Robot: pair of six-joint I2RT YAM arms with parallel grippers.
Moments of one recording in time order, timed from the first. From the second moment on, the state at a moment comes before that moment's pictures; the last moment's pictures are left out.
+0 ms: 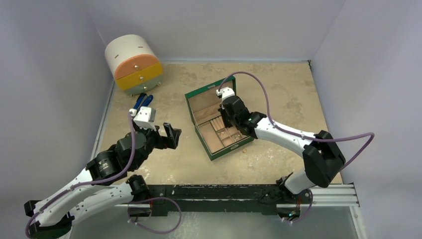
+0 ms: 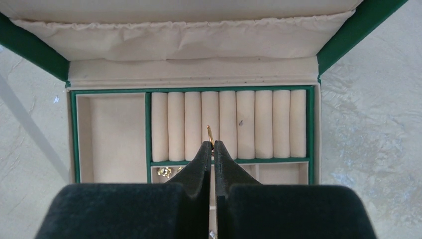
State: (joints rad) left arm -0.99 0.54 0.82 -0.62 -0.59 -0.48; right arm 0.77 1.50 1.01 -0.23 0.28 0.20
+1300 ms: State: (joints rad) left arm -0.85 0.58 0.82 -0.59 -0.49 -0.46; right arm 0.74 1.60 0.94 -0.08 0.19 0.22
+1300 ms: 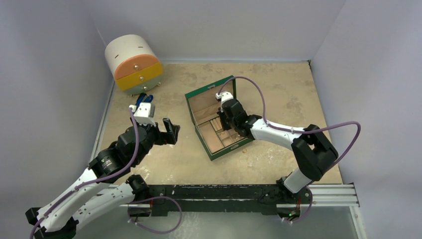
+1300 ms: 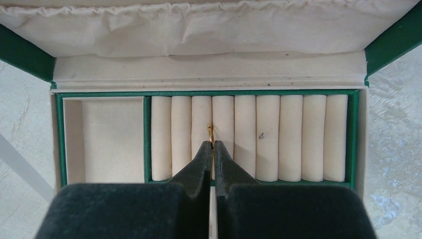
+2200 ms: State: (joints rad) left arm -0.83 0.58 0.82 -0.59 -0.48 -0.46; right arm 0.74 1.61 0.94 -0.05 0.22 0.30
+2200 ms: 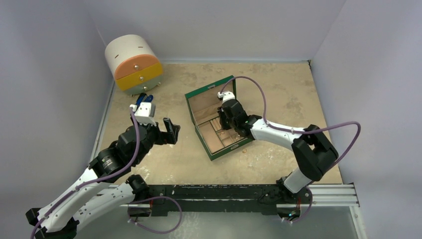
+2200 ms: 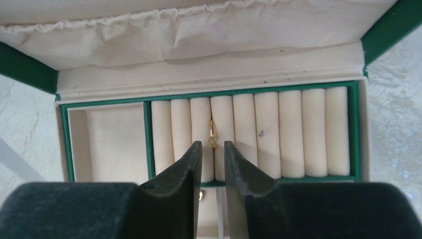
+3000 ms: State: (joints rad) left arm -0.82 0.59 0.82 -0.59 -0.46 -0.45; right arm 0.74 0.94 0.73 -0.42 0.30 0.51
